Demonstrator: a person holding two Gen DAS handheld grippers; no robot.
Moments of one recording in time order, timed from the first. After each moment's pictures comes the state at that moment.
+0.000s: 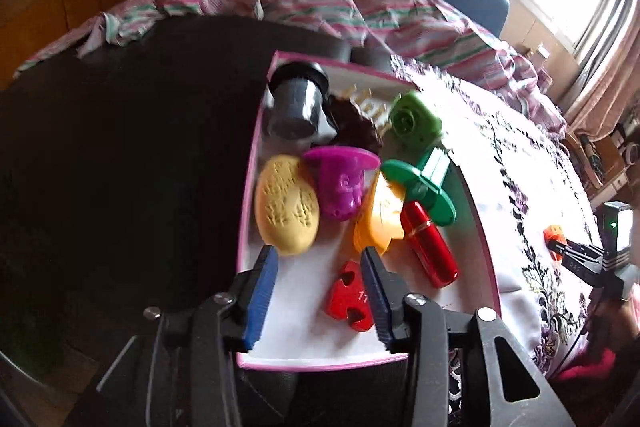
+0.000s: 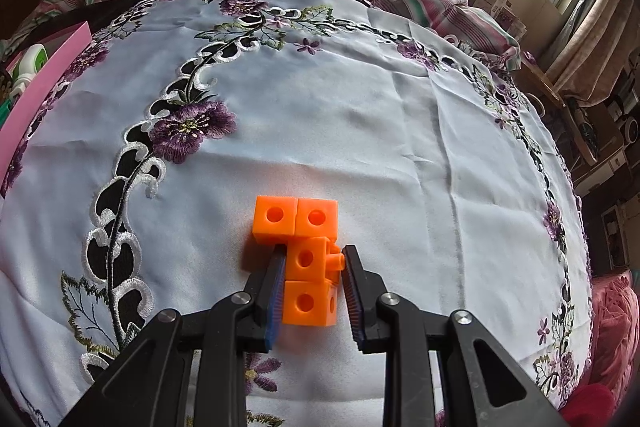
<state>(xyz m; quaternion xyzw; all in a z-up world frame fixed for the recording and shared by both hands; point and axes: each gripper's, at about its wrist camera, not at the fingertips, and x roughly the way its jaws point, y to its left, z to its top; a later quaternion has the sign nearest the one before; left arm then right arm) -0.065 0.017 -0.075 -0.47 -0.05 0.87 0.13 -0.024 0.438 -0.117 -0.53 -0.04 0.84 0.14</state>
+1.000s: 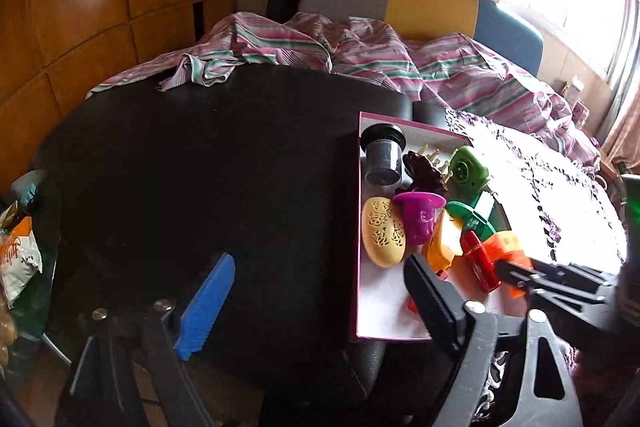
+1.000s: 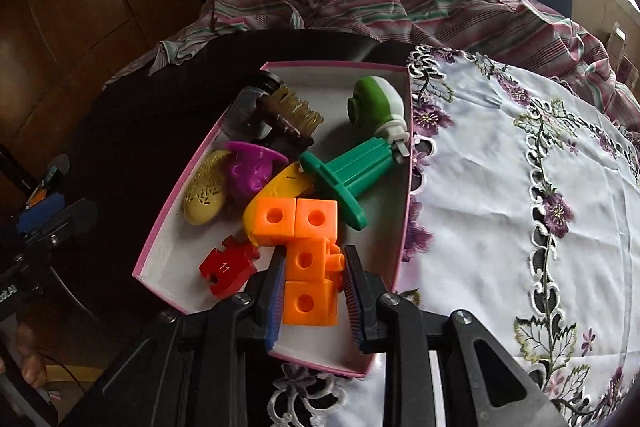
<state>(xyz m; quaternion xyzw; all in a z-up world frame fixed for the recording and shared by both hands) -0.027 -0.044 -0.036 -0.40 -0.04 0.91 0.04 -0.052 0.165 -0.067 -0.49 0.04 0.87 -0.08</state>
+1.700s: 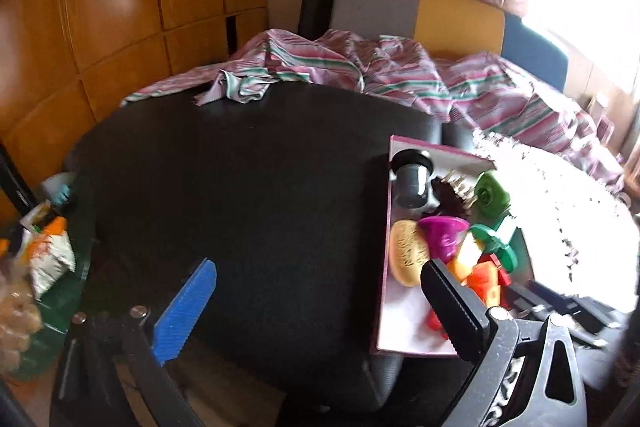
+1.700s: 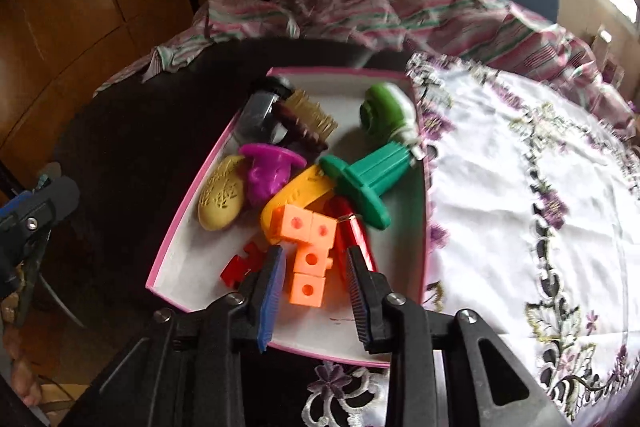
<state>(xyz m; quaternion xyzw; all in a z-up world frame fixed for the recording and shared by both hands) -0.022 -0.043 -0.018 -0.38 -0.02 0.92 -0.03 -0.024 0.148 -0.053 -0.44 0.02 0.90 -0.04</state>
